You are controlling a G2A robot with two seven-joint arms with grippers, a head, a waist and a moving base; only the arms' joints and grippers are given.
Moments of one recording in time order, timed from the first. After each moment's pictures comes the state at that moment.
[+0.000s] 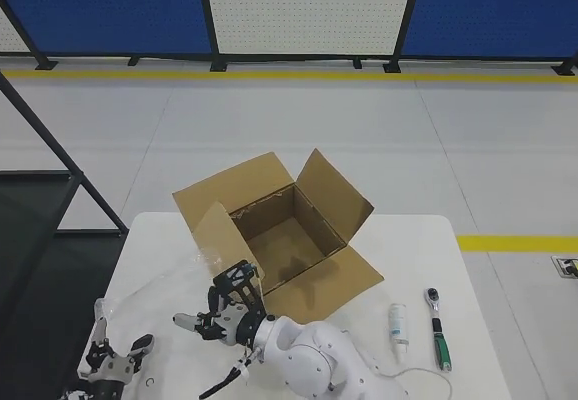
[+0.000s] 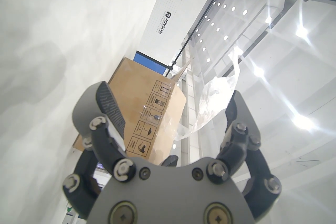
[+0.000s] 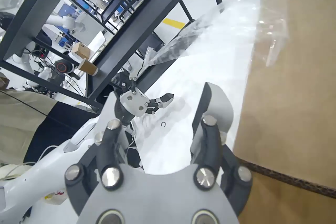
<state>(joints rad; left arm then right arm) 1.56 -1.31 -1.75 -1.54 -0.80 -0.20 -0.24 -0.74 -1.56 0.73 -1.36 -0.58 -0.12 0.38</state>
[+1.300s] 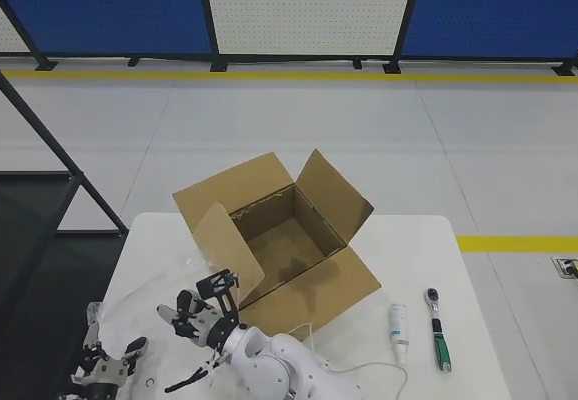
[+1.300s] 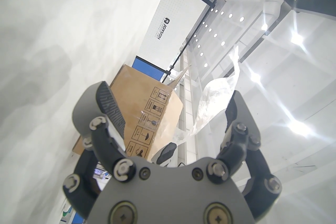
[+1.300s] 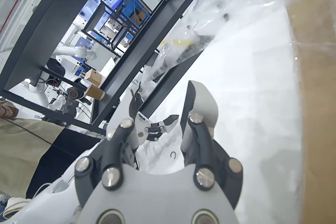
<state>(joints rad) 1.55 -1.31 -1.78 -1.53 -0.82 -0.19 -0.25 -0.65 -1.74 0.58 -0.96 -0.50 -0.21 0.00</state>
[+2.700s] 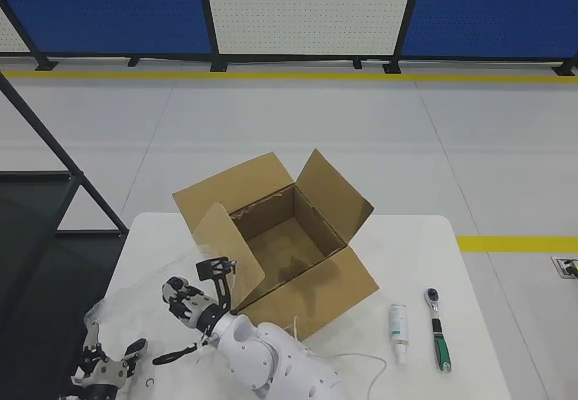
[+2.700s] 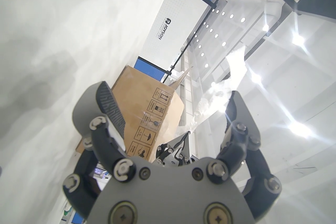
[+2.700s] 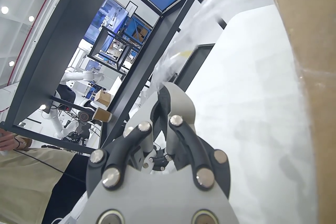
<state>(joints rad) 1.55 -1.32 -1.79 -1.50 -0.82 -0.19 -0.26 -0.55 -1.91 0.64 -0.64 -0.42 -0.32 -0.08</state>
